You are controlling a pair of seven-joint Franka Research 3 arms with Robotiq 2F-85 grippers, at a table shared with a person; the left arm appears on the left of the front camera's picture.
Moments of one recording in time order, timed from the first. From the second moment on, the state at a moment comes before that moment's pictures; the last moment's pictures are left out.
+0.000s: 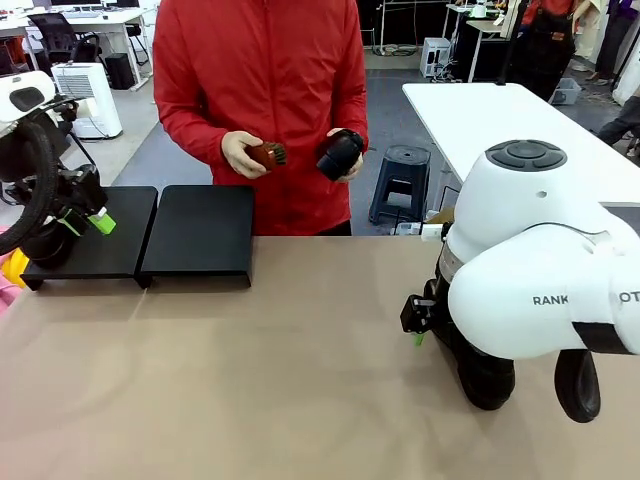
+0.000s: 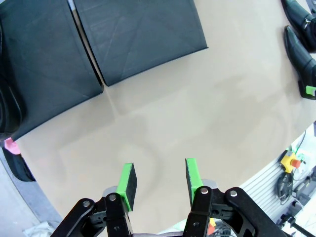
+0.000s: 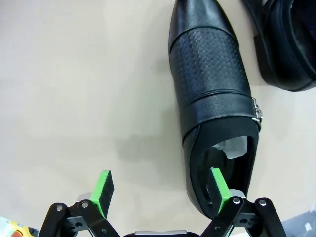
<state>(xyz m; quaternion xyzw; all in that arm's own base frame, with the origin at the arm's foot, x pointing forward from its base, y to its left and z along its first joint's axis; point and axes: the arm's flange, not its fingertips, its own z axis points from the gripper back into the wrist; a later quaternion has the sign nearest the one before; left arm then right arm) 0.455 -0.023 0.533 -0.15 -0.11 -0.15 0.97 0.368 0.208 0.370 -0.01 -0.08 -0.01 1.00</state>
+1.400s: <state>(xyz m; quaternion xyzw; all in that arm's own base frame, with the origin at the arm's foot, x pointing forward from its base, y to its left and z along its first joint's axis) 0.455 -0.023 0.533 -0.15 -0.11 -0.15 0.97 0.379 0.205 0.335 -0.07 -0.09 0.07 0.99</state>
